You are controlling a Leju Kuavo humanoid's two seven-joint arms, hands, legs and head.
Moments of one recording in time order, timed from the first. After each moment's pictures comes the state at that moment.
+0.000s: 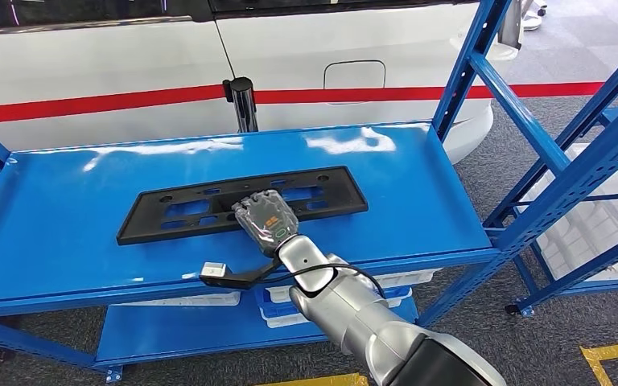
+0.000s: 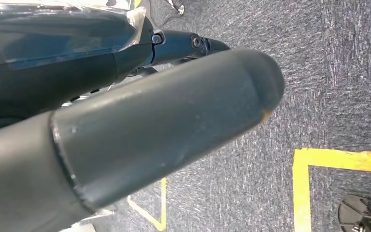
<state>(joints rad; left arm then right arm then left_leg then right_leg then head) -0.08 -0.17 0.63 -0.20 -0.73 0.36 0.34 -0.79 0.34 0.75 -0.44 1.40 -0.58 0.06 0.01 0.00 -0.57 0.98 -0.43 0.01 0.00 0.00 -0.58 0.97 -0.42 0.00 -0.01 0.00</state>
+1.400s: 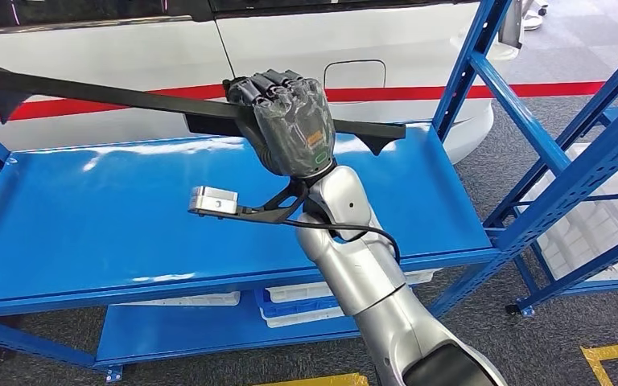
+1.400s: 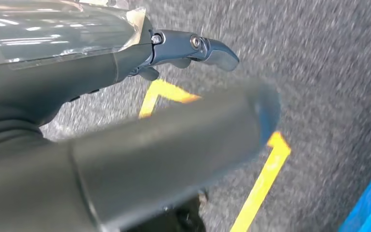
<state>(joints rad) -0.07 -0.16 0.98 -0.20 -0.36 0.16 -0.39 -0.75 0.34 0.40 -1.14 1.25 -0.69 -0.32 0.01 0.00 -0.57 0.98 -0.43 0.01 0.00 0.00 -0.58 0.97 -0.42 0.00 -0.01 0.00</state>
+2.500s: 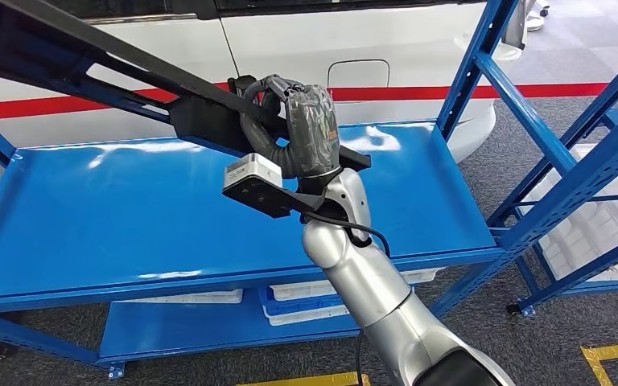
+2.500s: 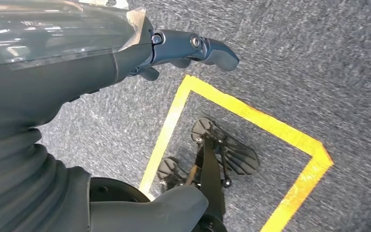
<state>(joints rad) -0.07 -0.16 1.01 -0.19 -0.35 0.17 -0.24 -0.72 0.27 0.53 -1.23 0.66 -0.50 -0.31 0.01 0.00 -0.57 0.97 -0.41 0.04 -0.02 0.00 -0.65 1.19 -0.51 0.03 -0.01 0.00</state>
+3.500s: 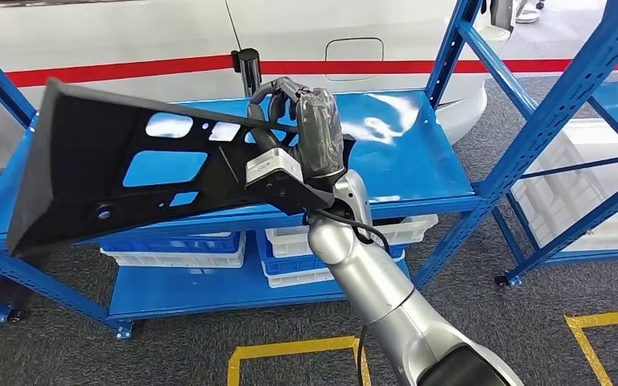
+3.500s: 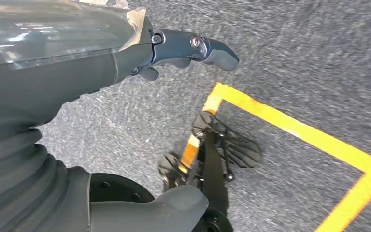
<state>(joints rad) -0.07 -0.16 1.01 -0.18 -0.35 0.10 -0.25 -0.73 0.24 0.55 -1.20 0.48 -0.52 -0.36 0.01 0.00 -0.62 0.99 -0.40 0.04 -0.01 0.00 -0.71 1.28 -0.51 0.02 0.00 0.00</state>
